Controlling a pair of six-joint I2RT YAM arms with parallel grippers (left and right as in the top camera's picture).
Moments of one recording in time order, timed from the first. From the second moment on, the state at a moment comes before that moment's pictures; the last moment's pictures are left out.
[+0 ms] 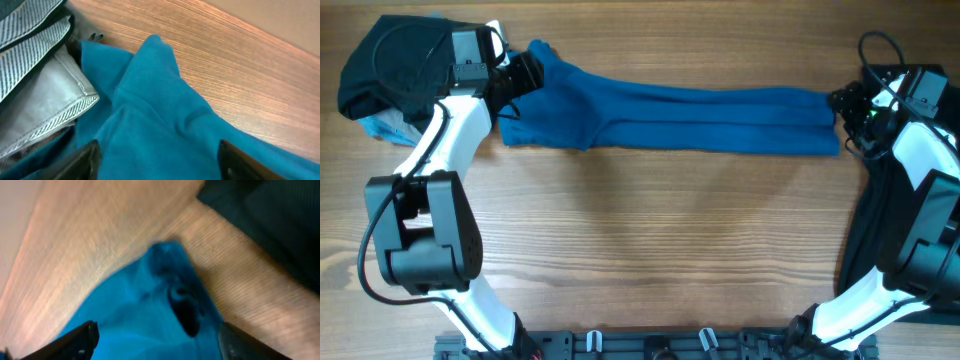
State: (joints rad) left arm 0.04 1.93 1.36 -0.25 0.18 -0.32; right arm -0.42 1.90 1.21 -0.33 -0.40 0.47
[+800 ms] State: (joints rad) left arm 0.05 1.96 1.26 -0.52 0.19 -0.19; right arm -0.37 1.85 1.07 -0.50 -0.36 0.31
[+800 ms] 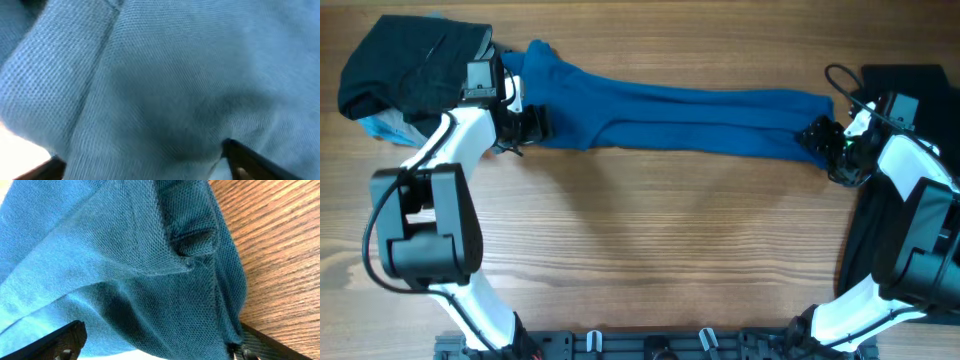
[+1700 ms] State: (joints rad) left arm 0.08 1.77 1.36 -0.86 0.23 -0.17; right arm -0.53 1.66 1.06 -0.73 -0.28 0.26
